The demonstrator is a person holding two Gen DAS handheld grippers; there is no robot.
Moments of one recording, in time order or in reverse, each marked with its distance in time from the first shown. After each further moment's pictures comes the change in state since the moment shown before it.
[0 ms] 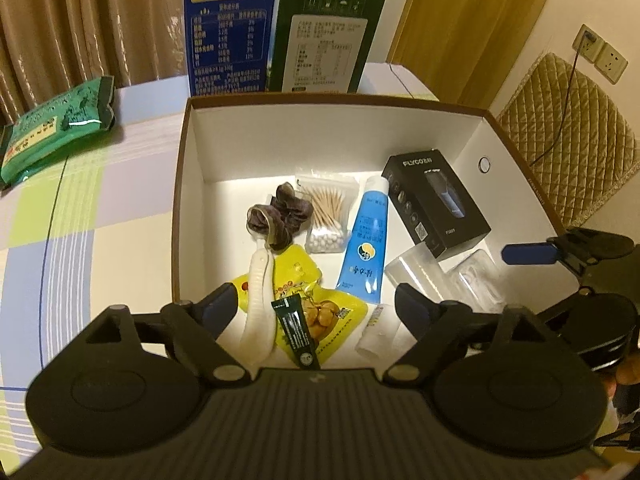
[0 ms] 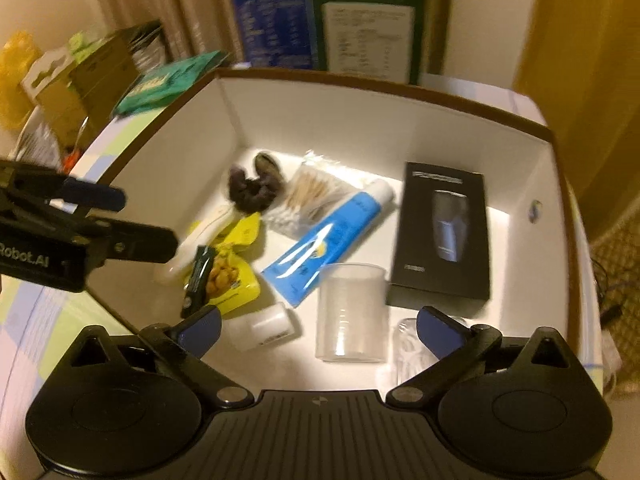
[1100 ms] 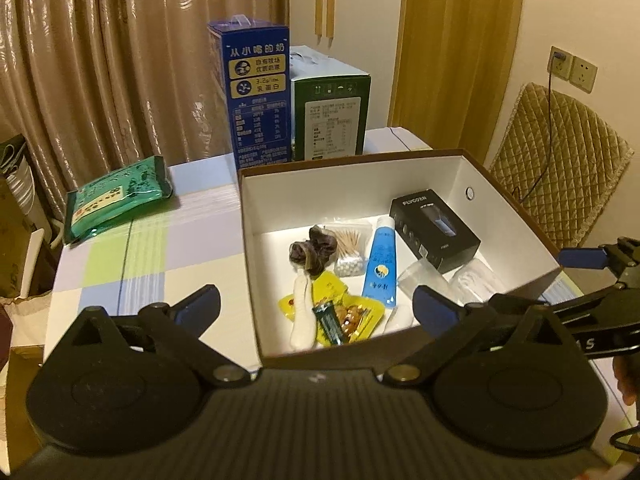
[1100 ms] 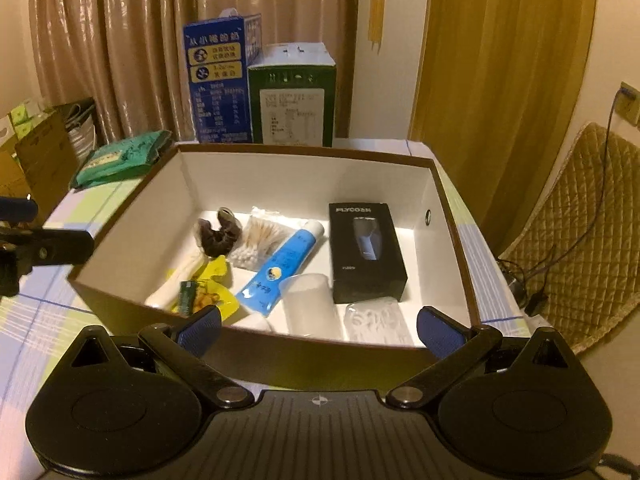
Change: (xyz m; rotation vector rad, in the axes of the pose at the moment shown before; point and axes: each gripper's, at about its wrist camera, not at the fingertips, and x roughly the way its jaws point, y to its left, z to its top) left arm -0.102 -0.005 -0.053 0.104 -0.238 0.103; right arm -0.083 0.051 -0.053 0.109 -0.241 -0.231
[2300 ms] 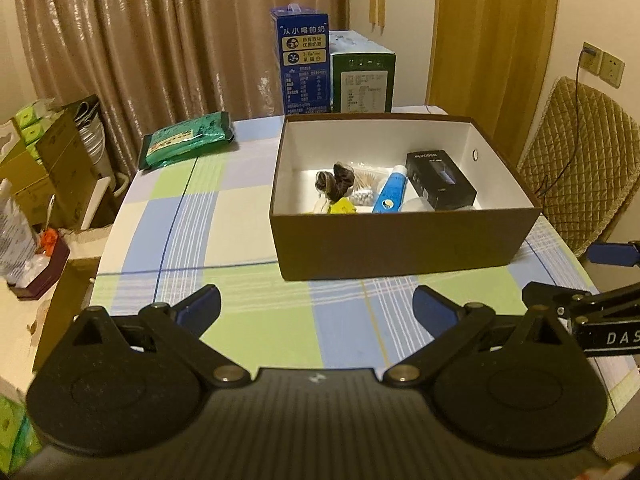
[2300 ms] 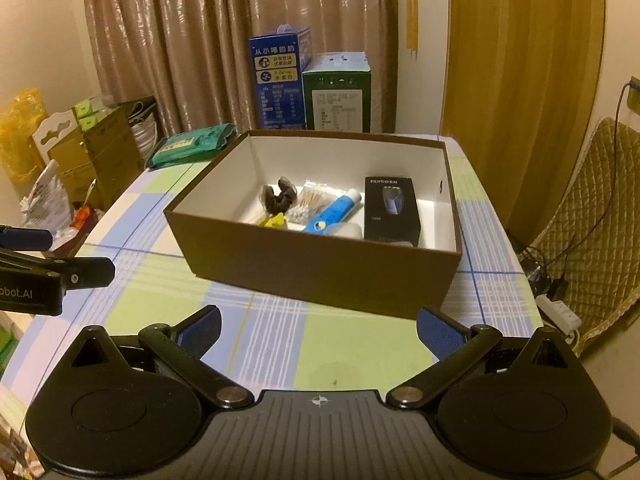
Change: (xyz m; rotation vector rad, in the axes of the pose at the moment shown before) left arm -0.104 -0.071 -0.080 -0.124 0.046 0.204; right arm -0.101 -0.022 -0.065 -0.057 -0.005 0.173
